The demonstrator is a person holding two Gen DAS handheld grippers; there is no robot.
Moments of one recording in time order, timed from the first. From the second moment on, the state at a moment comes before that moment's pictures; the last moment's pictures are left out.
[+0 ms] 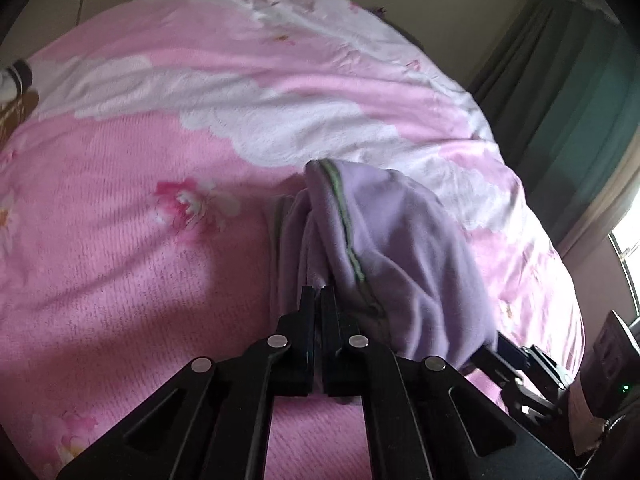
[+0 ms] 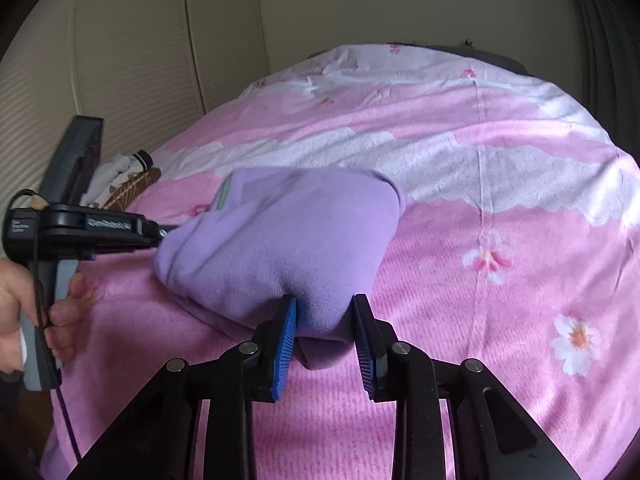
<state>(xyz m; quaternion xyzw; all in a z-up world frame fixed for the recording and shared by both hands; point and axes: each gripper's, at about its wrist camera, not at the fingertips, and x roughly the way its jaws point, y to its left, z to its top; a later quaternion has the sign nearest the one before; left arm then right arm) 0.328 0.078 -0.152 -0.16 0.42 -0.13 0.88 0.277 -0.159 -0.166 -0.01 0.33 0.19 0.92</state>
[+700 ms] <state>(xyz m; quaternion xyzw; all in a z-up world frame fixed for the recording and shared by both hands) 0.282 0.036 -0.124 -0.09 0.40 -0.20 0.89 0.269 -0.159 -0.169 -0.02 0.33 0.19 0.92</state>
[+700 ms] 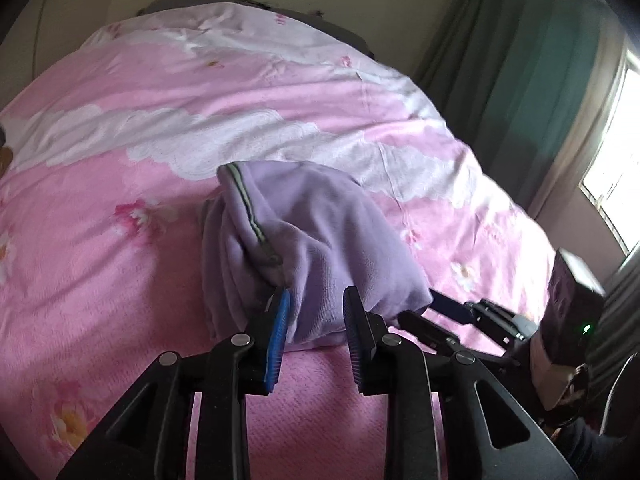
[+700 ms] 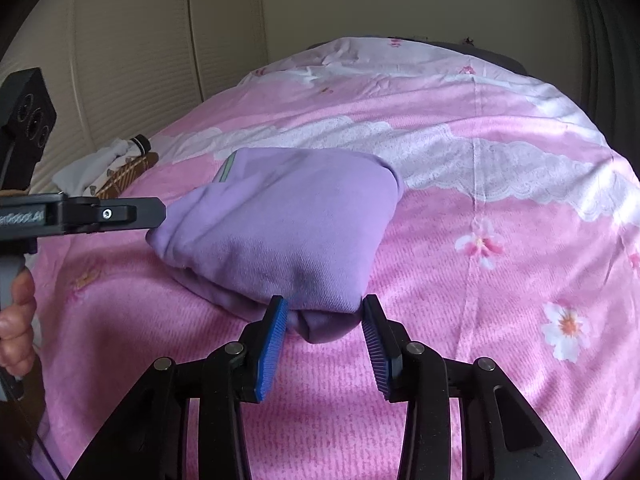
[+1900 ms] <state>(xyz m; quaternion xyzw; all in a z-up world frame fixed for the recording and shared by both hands) 0.286 0.052 -0.150 -0.14 0.41 -0.18 0.88 0.272 -0.151 -0.176 -0.03 0.35 0.20 0.92</state>
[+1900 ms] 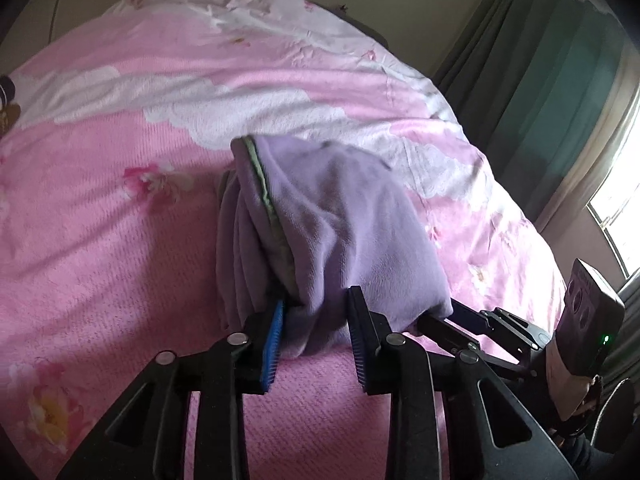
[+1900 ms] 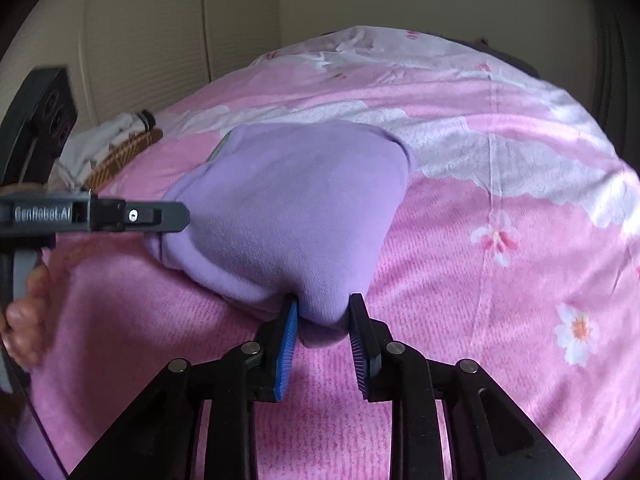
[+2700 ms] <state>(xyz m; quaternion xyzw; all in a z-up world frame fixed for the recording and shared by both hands) 0.282 0.070 -0.154 -0.30 0.43 -0.02 0.85 0.339 -0.218 -0.152 0.24 0.42 0.24 0.84</state>
